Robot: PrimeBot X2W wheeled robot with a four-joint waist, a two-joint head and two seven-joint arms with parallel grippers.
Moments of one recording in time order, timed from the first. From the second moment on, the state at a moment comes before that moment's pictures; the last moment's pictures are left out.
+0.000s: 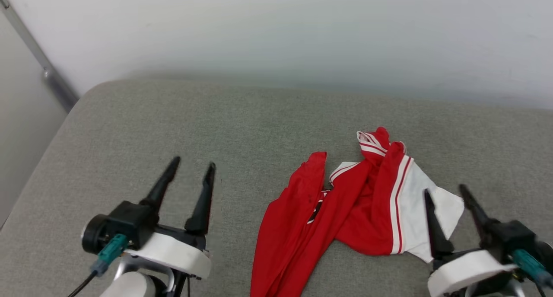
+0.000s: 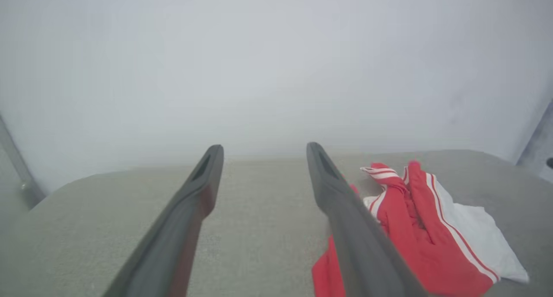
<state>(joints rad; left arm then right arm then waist) -0.21 0.51 -0.59 -0.03 -0.62 0.21 -0.26 0.04 -0.05 -0.01 0.01 0.05 0.13 -0.14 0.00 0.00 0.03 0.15</state>
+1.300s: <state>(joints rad) -0.09 0.22 -0.23 0.02 -0.31 -0.06 -0.26 -0.07 -0.52 0.13 0.11 0.23 0.13 0.81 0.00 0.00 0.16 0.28</state>
